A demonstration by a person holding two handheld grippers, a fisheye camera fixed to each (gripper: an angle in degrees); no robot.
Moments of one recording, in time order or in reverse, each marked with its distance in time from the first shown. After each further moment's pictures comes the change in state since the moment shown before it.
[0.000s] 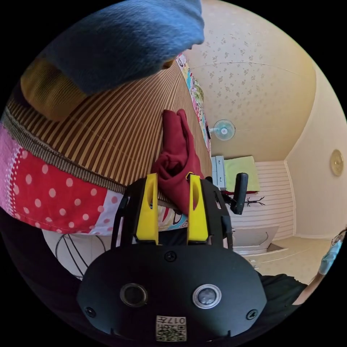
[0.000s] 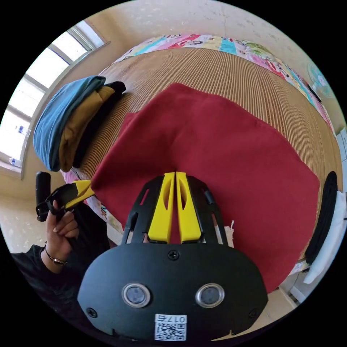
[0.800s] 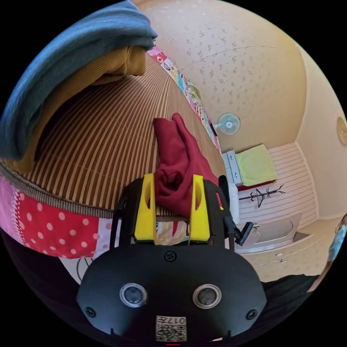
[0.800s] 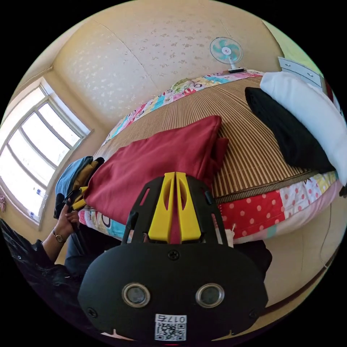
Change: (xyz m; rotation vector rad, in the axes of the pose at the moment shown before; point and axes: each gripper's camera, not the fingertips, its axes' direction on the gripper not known) left arm -0.068 -0.006 -0.042 0.053 -0.099 0.142; right arm 0.200 0.315 -0.152 0.585 -0.118 0.347
